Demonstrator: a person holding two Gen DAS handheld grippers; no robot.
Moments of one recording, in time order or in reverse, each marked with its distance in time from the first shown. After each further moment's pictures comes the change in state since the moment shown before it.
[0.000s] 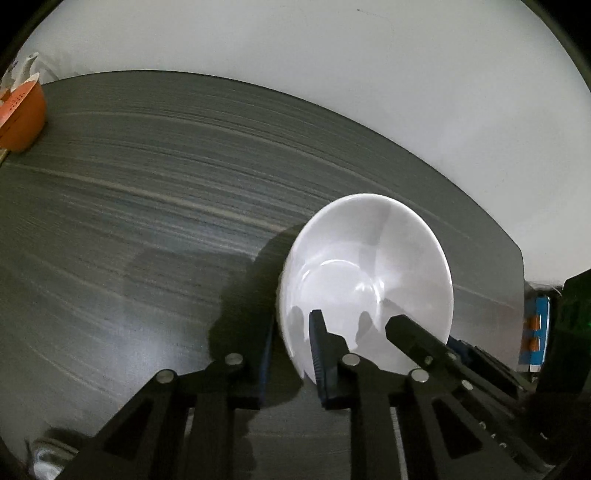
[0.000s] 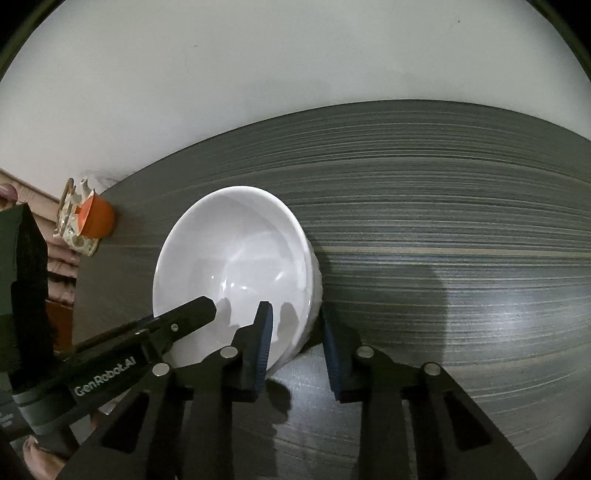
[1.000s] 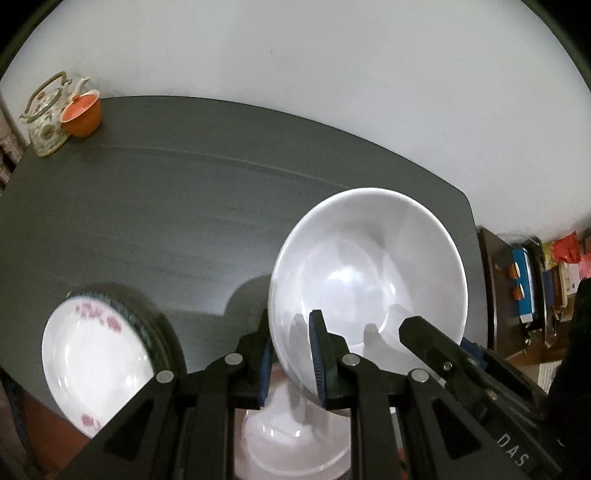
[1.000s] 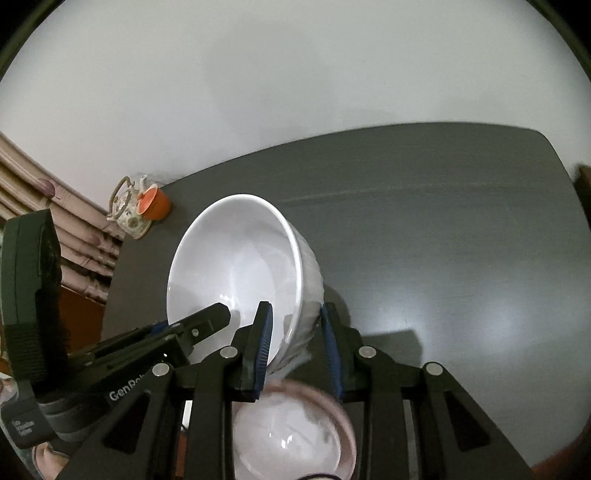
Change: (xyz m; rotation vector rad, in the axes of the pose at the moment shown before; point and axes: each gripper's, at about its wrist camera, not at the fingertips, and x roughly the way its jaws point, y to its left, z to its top) left arm -0.117 -0.074 -0.139 0.101 -0.075 -0.007; right arm -0.167 0.032 -0.135 0.031 -0.140 0.011
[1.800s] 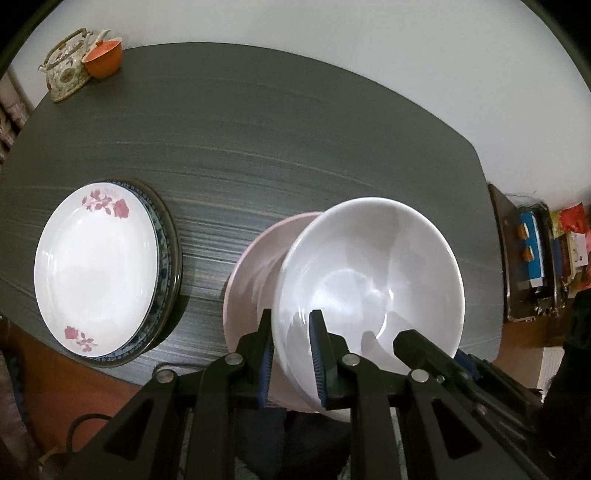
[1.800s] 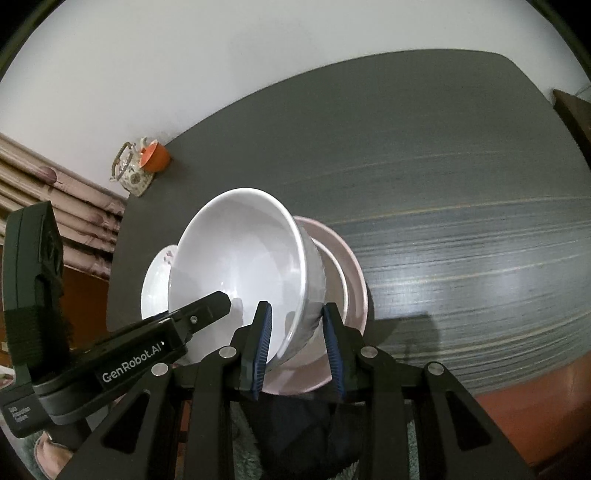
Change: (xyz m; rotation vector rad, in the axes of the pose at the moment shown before) left arm 0.013 0.003 -0.108 0.002 0.105 0.035; right arm 0.004 -0.004 -0.110 0.082 0.091 0.002
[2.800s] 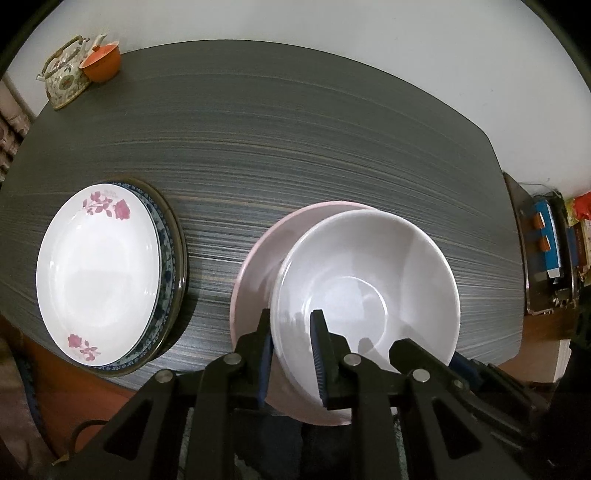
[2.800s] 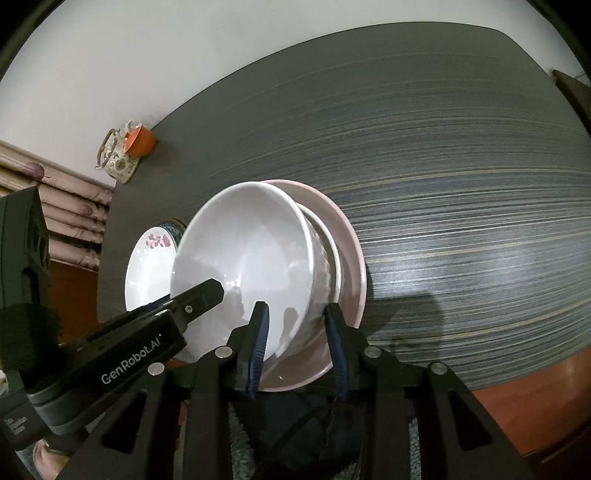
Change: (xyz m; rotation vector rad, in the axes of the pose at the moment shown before) left arm 0.013 0.015 -0.005 0.035 0.000 0.063; right arm 0.028 -0.006 -0.008 0.023 0.056 -0.014
